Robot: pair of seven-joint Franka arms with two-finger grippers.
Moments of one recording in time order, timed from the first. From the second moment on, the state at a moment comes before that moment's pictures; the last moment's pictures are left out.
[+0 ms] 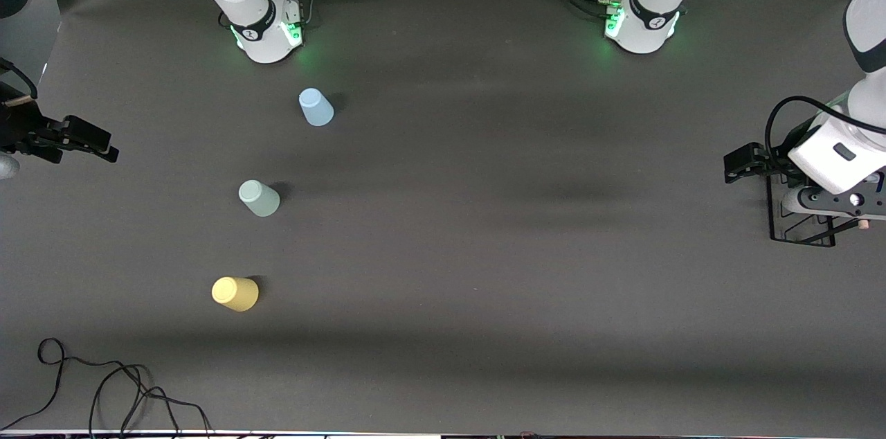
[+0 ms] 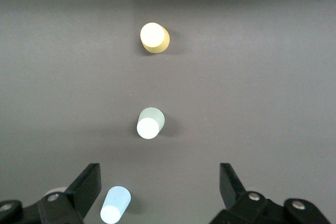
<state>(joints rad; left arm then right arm) -0.07 0.14 0.00 -1.55 0.00 1.65 0.02 -0.07 0.01 0.01 -1.61 0.02 1.61 -0.03</state>
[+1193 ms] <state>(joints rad) 0.19 0.15 0.01 -1.55 0.05 1.64 0.42 -0.06 0.01 0.01 -1.61 0.02 1.61 -0.03</state>
